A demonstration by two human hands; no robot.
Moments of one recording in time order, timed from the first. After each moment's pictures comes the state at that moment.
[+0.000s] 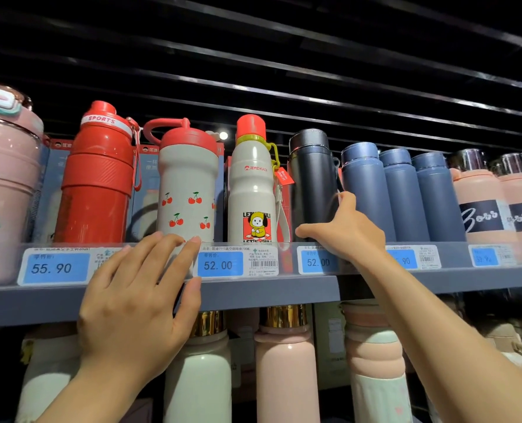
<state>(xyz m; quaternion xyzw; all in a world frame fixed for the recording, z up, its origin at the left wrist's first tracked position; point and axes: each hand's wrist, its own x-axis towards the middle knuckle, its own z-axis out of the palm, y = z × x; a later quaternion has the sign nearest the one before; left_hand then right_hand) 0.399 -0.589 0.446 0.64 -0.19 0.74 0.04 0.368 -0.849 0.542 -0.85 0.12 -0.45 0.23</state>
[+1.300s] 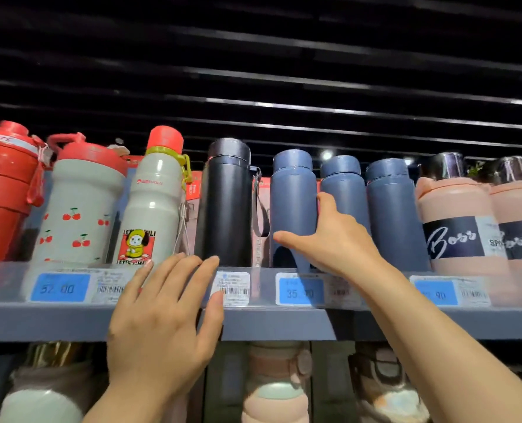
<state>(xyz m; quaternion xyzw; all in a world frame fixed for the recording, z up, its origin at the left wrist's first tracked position) 0.381 -0.781 0.455 0.69 -0.14 0.71 0.06 0.357 -0.986 0.561 -0.86 -0.03 -0.46 0.20</state>
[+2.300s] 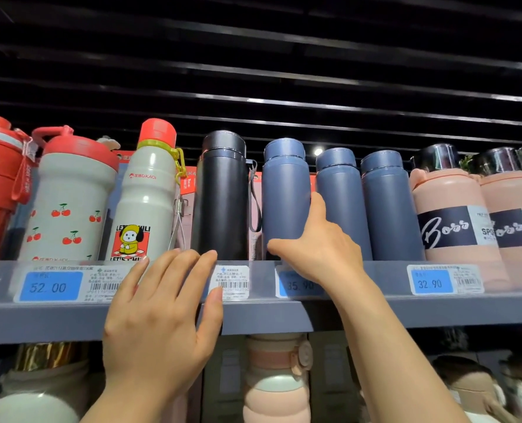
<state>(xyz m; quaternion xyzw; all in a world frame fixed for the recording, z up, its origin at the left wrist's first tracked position) 0.386 -0.781 0.451 0.66 -0.14 0.73 0.05 0.359 -0.965 0.542 -0.86 0.01 -0.45 0.23</state>
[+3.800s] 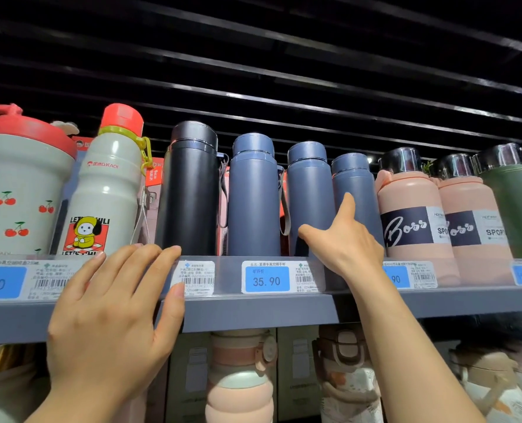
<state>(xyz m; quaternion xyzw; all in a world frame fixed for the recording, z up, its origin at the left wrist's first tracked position) 0.383 -0.781 0.452 0.68 -0.15 0.71 0.07 0.360 -1.031 0.544 -0.83 0.11 -0.49 0.24</state>
